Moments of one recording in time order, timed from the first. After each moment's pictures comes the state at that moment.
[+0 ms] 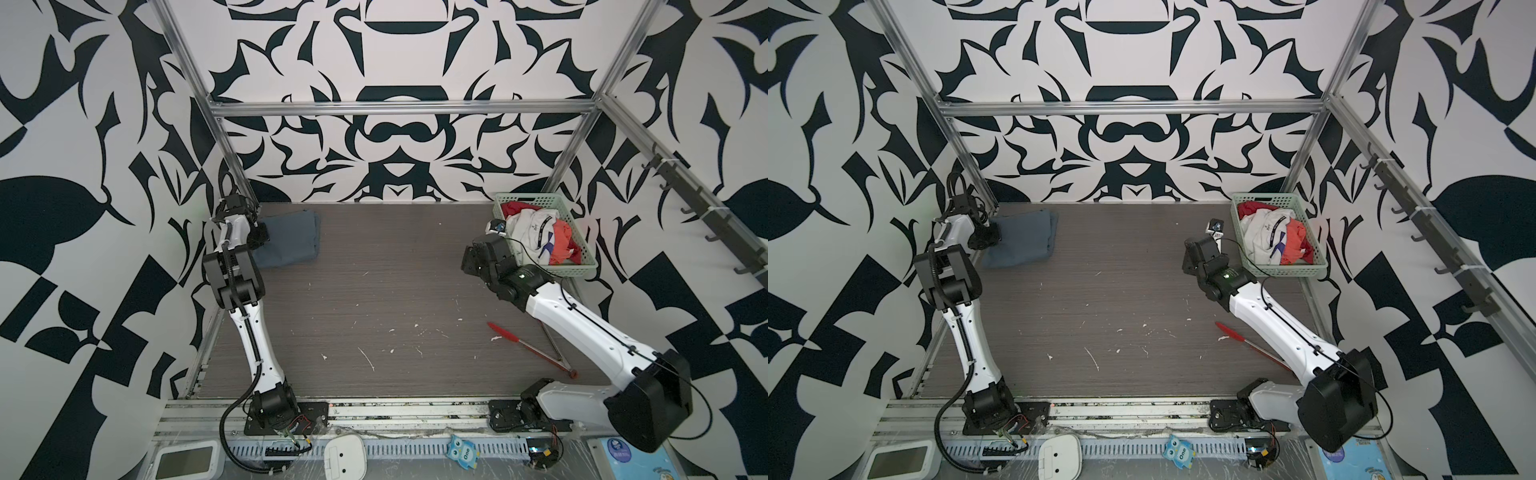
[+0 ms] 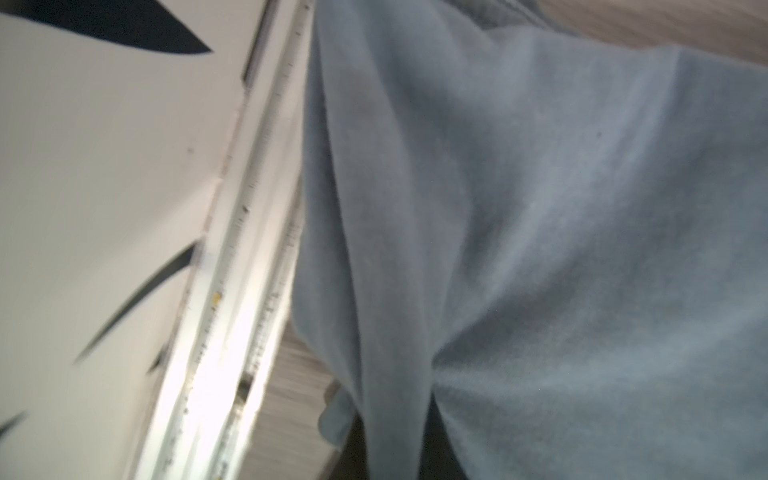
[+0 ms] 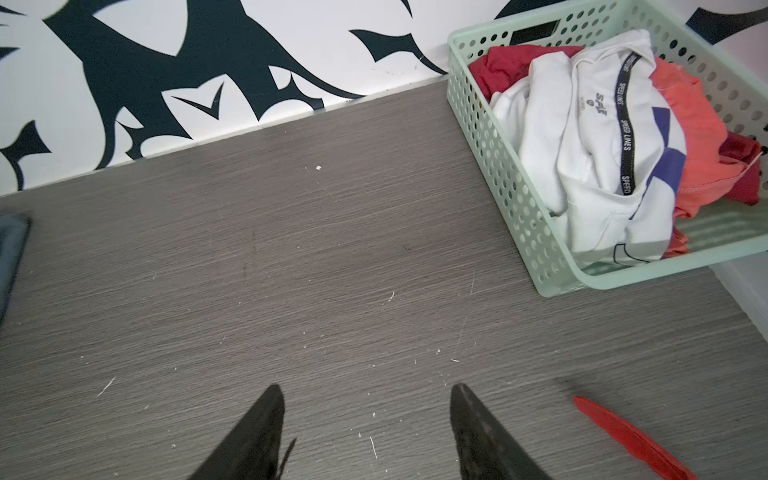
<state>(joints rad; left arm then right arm) 0.34 2.47 2.18 -0.82 0.06 0.03 0.49 1.28 1.04 -0.50 0.44 0.57</state>
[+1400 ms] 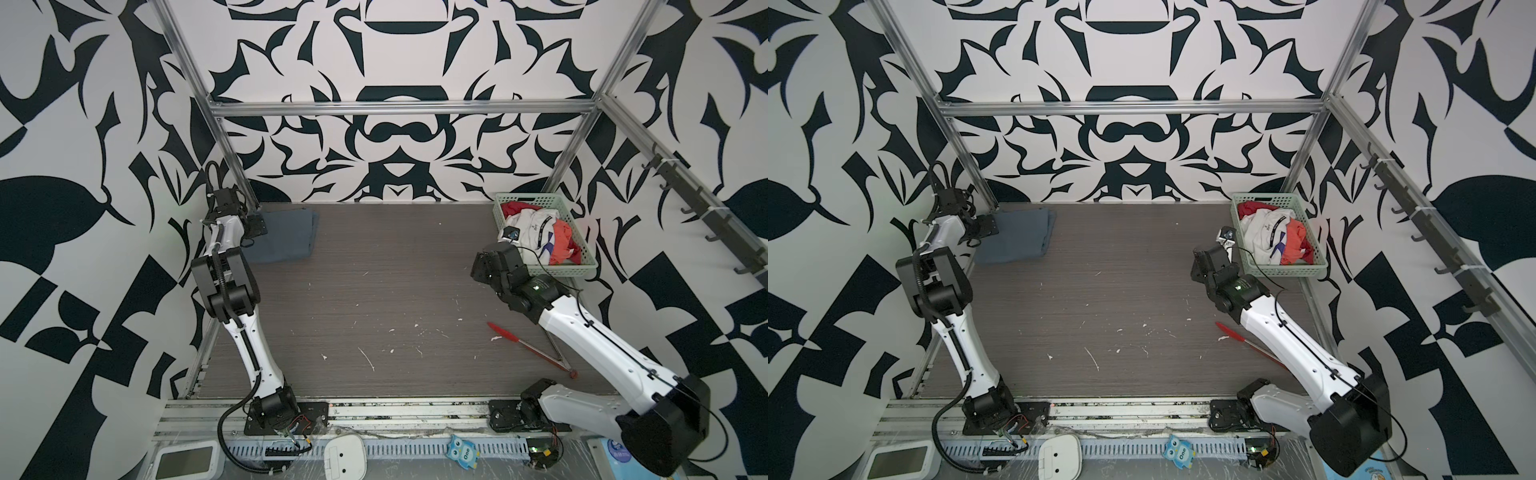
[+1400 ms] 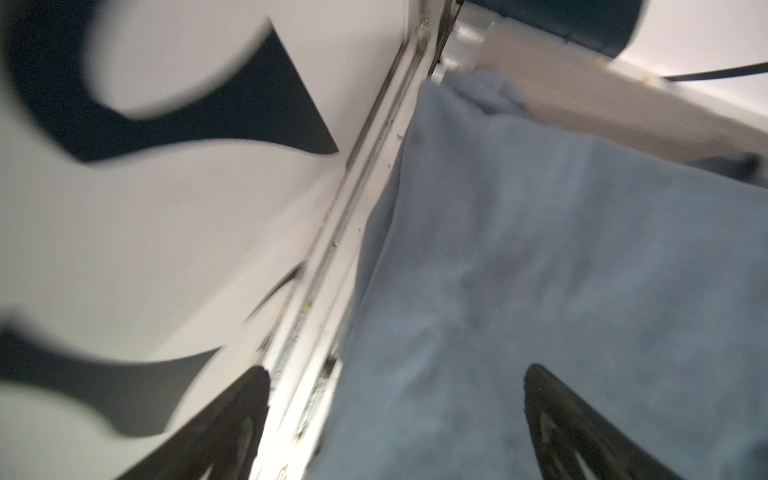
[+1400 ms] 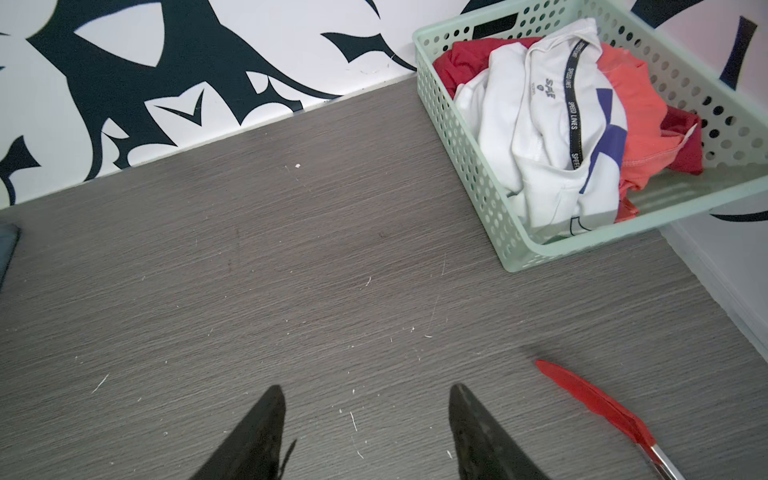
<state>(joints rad) 0.34 2.16 1.86 -0.56 -0.04 -0.02 0.49 1.12 0.96 -0.56 0.46 0.63</state>
